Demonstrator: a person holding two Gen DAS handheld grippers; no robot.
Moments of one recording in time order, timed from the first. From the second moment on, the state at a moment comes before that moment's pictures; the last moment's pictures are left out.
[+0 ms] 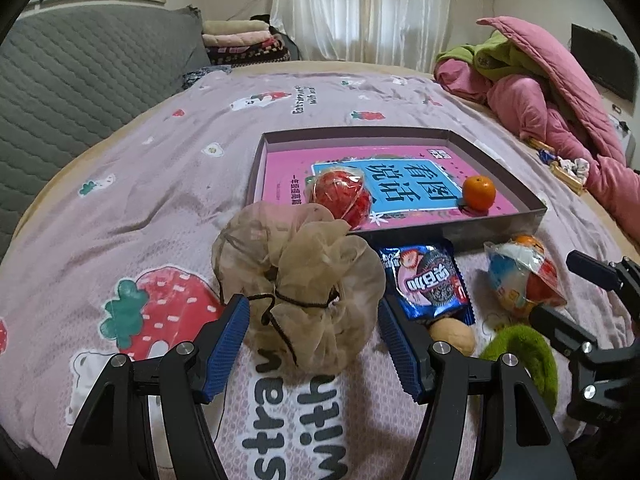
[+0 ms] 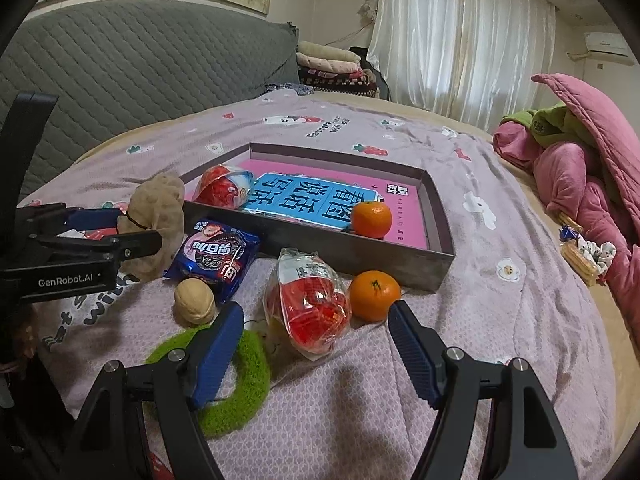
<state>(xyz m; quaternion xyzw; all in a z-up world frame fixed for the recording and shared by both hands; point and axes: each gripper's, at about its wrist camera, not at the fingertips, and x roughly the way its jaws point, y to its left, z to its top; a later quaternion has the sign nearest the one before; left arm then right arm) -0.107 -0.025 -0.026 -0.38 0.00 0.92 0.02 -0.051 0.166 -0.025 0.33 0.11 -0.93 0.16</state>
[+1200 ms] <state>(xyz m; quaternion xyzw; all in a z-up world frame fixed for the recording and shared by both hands) -0.138 -0.026 -0.044 -0.39 -0.01 0.92 0.02 -0.067 0.142 -0.036 0.32 0.15 -0.92 0.17</state>
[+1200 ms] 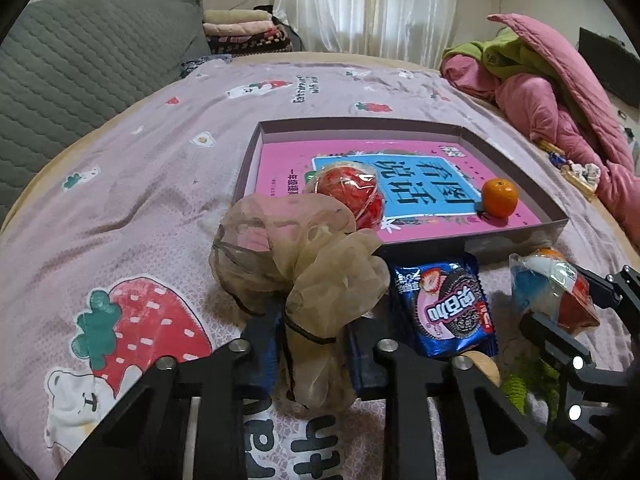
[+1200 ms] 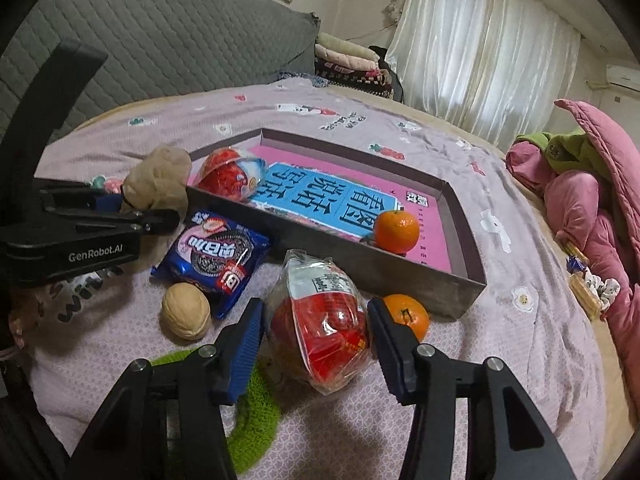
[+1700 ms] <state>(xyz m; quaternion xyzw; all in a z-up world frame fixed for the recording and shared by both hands) -0.116 -0.022 -0.028 -0.36 -0.01 0.93 0.05 -0.064 0.151 -0.029 0.31 0.12 -0.93 0.18</state>
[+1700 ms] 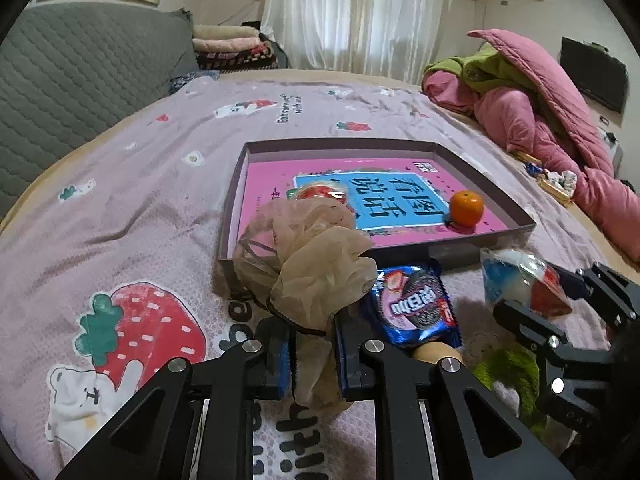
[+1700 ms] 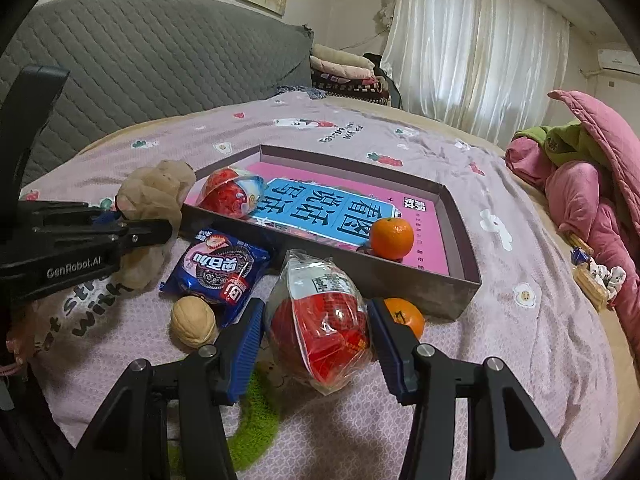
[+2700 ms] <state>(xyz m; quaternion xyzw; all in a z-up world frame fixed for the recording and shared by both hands) -0.083 0.015 0.014 -0.31 0.01 0.95 0.08 -0.053 0.175 0.000 0.26 0.06 -0.95 0.18</state>
